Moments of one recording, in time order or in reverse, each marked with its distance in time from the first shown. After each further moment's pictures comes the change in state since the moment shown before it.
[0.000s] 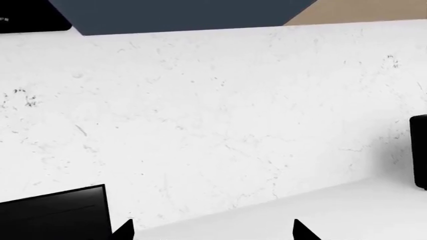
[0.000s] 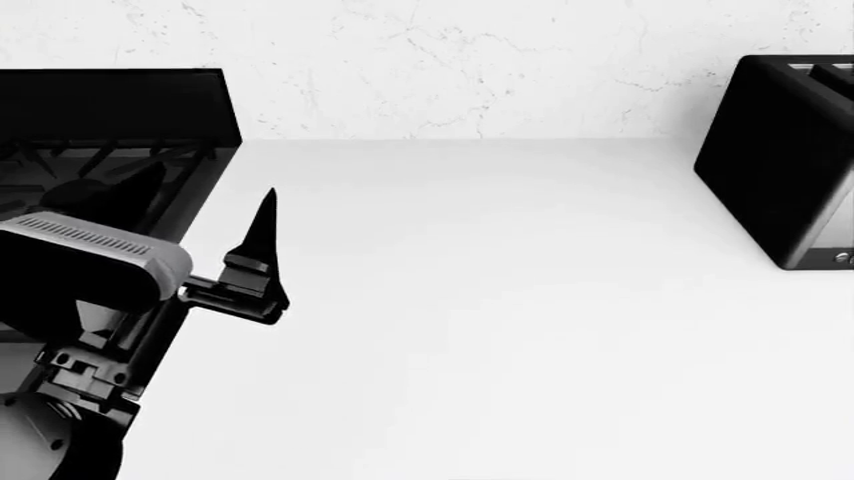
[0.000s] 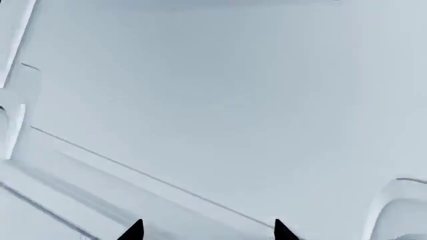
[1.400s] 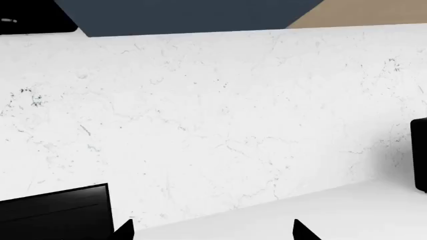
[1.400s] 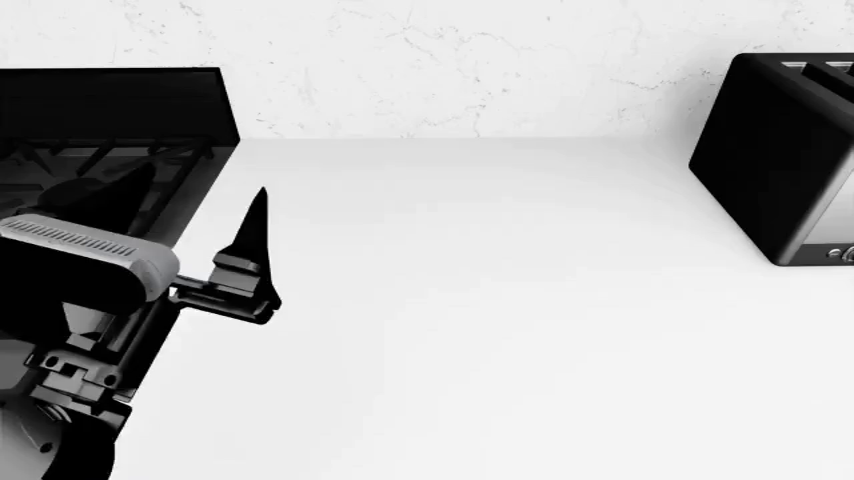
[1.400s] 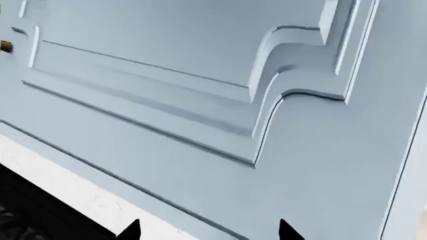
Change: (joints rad) left arm 0.022 -0.015 -0.016 -0.005 -0.009 0.029 -0.002; right arm -0.063 0.360 -0.287 -0.462 0.386 -0.002 0.355
